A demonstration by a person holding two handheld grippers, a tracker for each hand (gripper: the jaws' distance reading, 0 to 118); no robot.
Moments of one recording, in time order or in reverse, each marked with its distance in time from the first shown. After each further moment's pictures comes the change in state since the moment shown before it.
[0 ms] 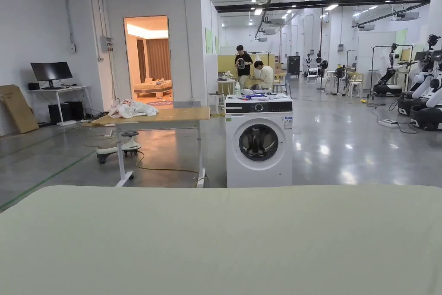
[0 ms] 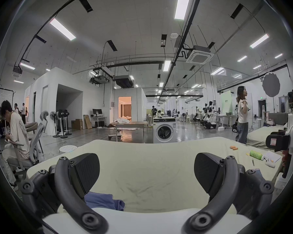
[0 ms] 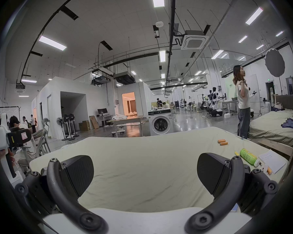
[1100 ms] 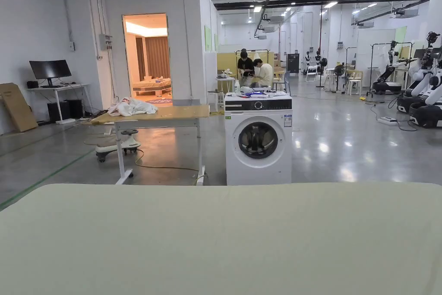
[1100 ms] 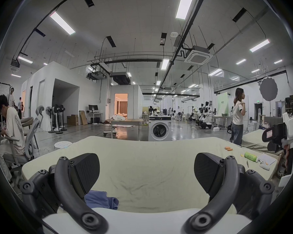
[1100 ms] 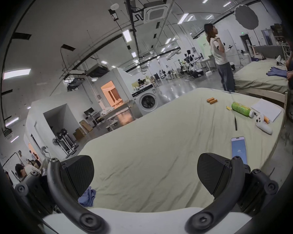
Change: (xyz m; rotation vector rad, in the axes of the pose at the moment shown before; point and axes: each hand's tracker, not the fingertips) left arm 0.001 0.005 -0.002 -0.023 -0.043 0.034; right arm -0.015 0.036 -0.001 -0.222 -0.154 -0.366
